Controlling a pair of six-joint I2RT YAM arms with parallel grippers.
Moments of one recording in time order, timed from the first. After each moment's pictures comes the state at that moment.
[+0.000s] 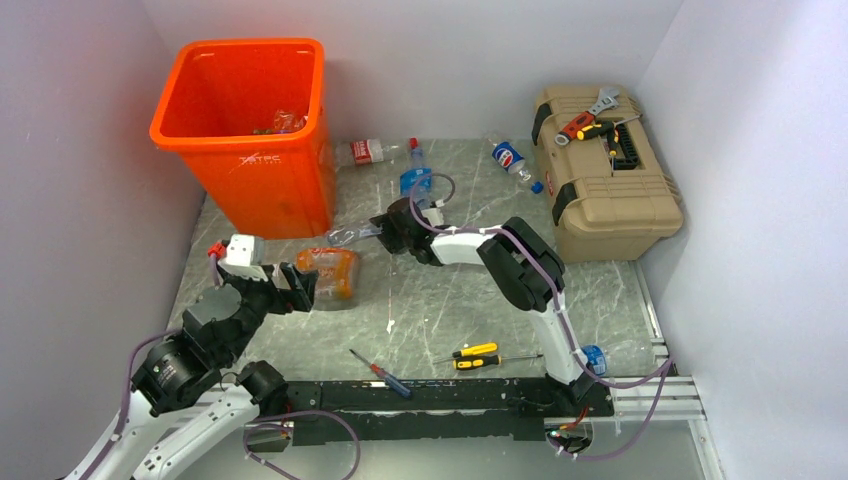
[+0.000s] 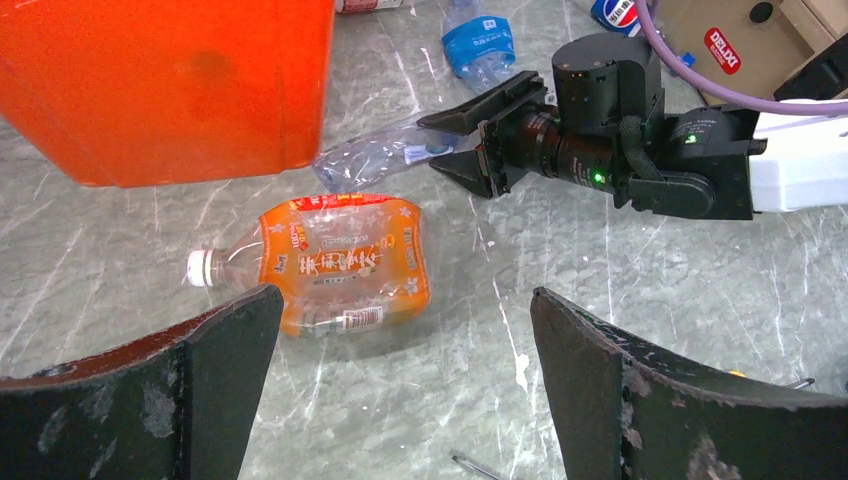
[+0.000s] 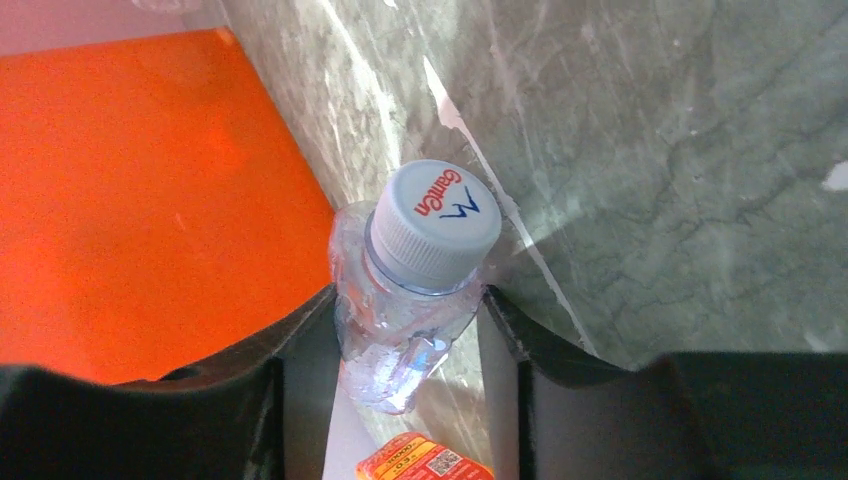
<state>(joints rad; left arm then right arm) -0.72 0.34 0.79 -0.70 -0.44 -0.36 0.77 2.20 1.38 0.18 0.22 1.67</state>
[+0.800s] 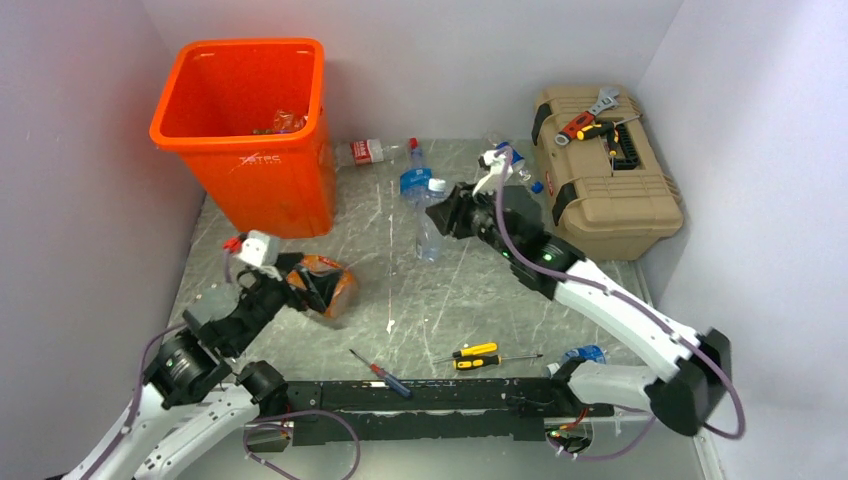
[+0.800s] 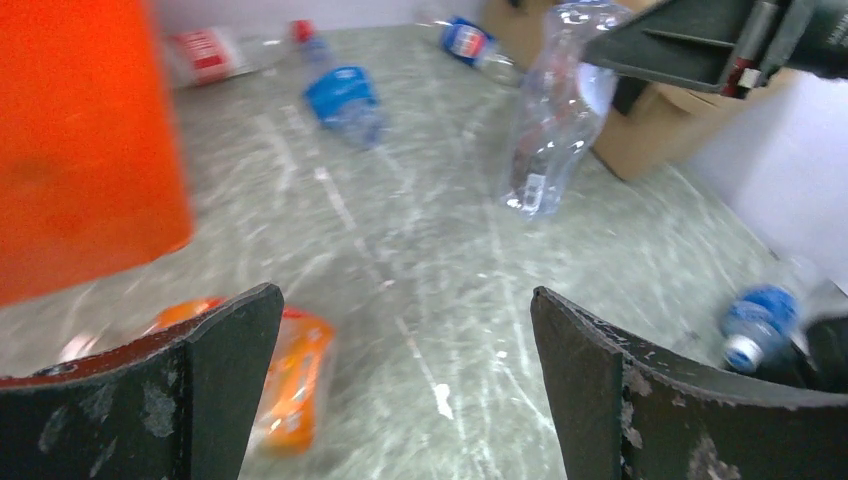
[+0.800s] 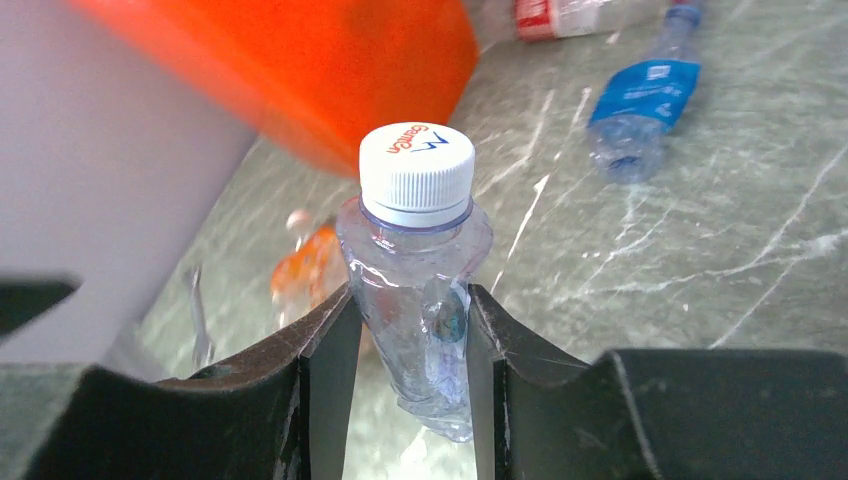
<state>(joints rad) -0.72 0.33 0.73 -0.50 -0.25 -0.31 0.73 1.21 1.02 -0.03 0.12 0.53</state>
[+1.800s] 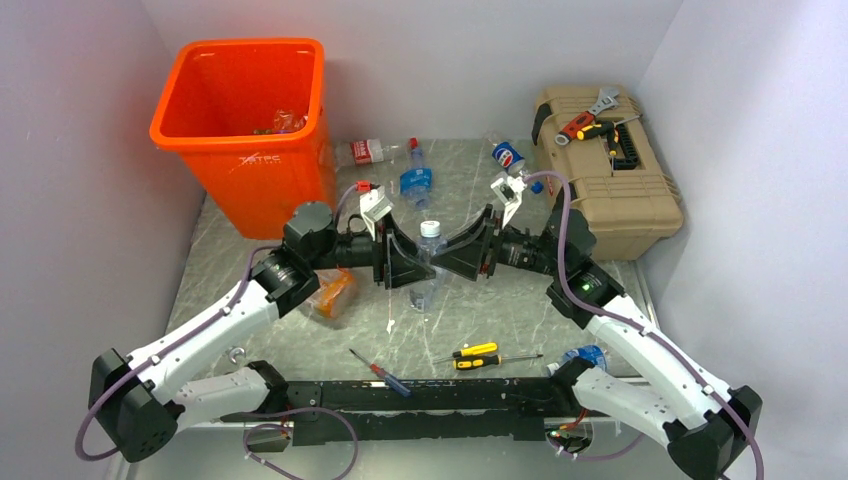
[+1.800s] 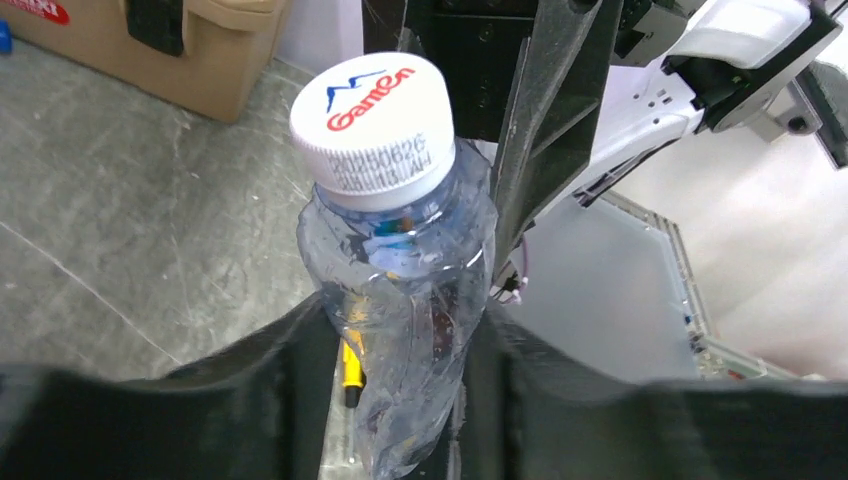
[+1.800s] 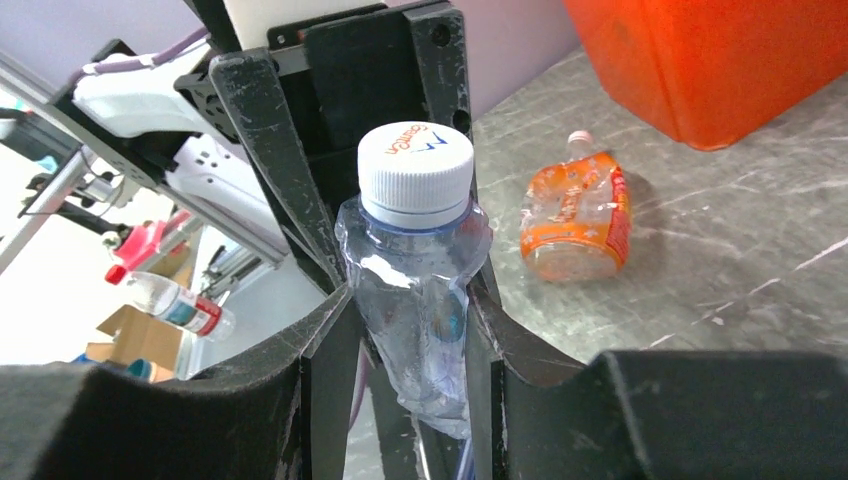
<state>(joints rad) -0.72 1.07 0.89 0.13 0.72 -0.42 0.62 0.89 0.83 0.09 -0.68 0.58</state>
